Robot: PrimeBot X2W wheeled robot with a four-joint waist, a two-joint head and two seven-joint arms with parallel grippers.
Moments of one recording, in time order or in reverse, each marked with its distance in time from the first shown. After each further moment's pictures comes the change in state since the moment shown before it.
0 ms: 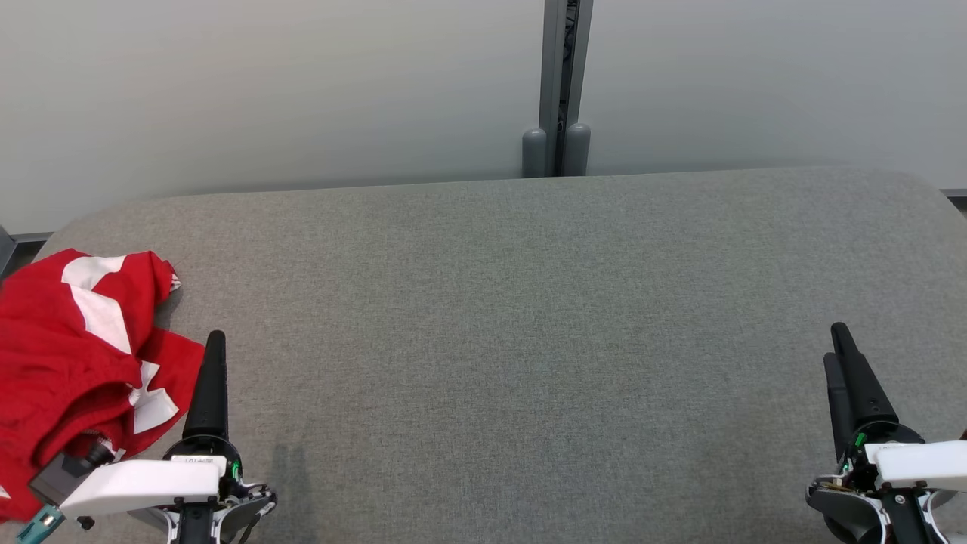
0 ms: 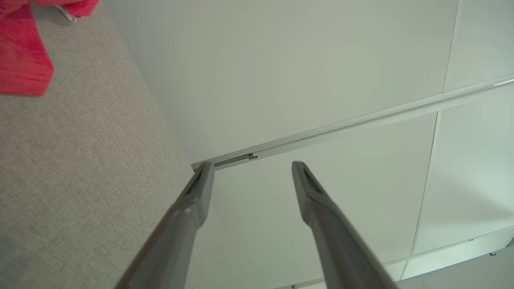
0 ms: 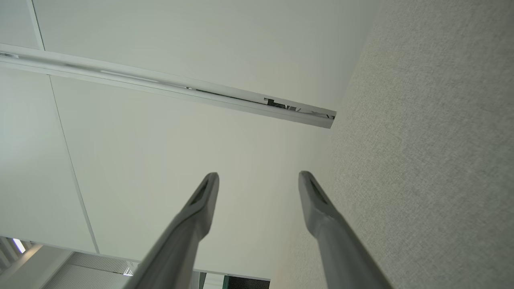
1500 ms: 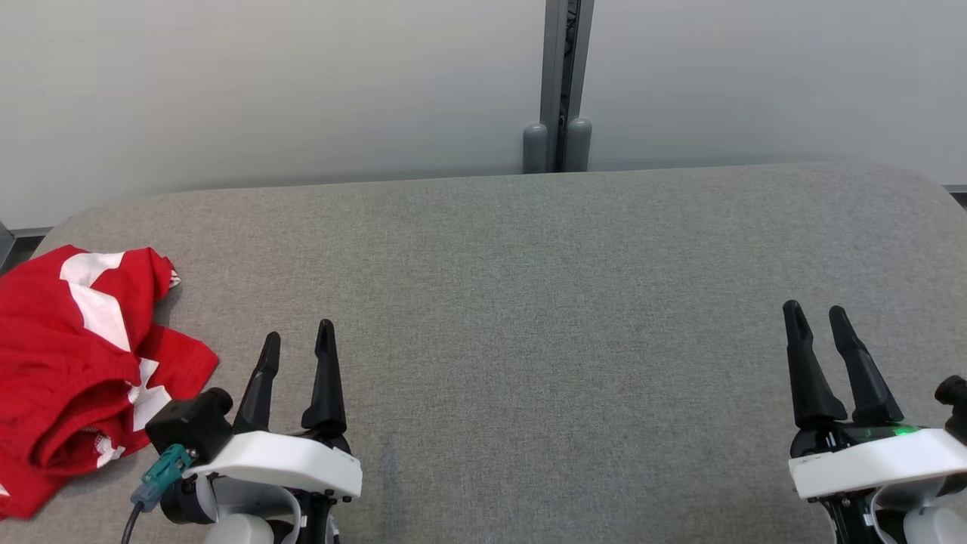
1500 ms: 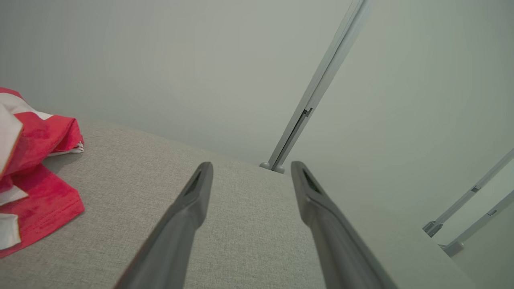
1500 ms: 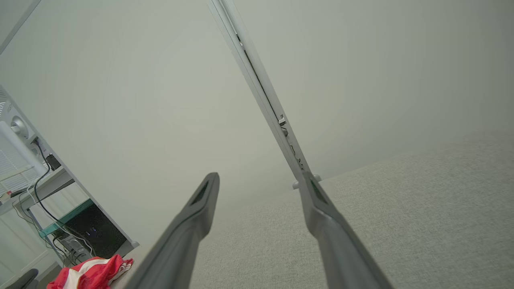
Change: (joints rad) left arm -0.024 0.009 -0.237 -0.068 0.849 0.269 -0.140; right arm 0.004 -0.043 0.091 -0.125 -0.842 0.000 -0.142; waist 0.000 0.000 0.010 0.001
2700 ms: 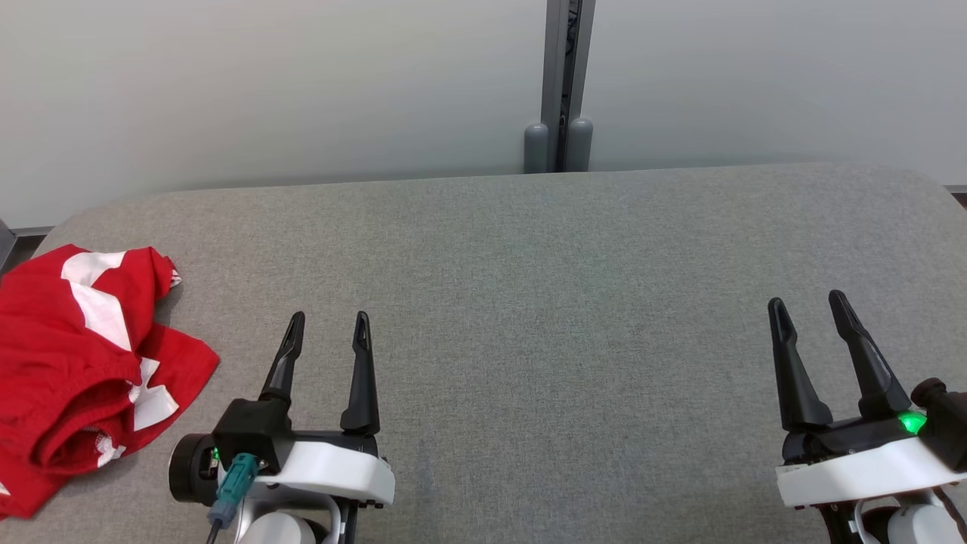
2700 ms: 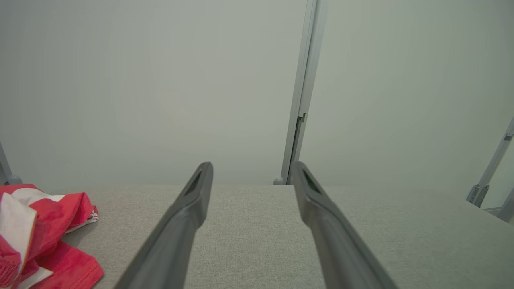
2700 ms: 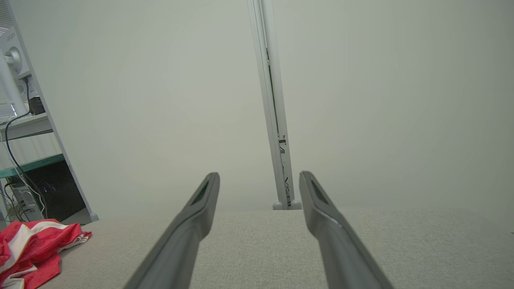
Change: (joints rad) left arm -0.016 0.003 -0.082 -0.009 0.292 0.068 -0.082; right arm 0.000 -0.021 0.026 -0.026 -0.292 0.000 -0.082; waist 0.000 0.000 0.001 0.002
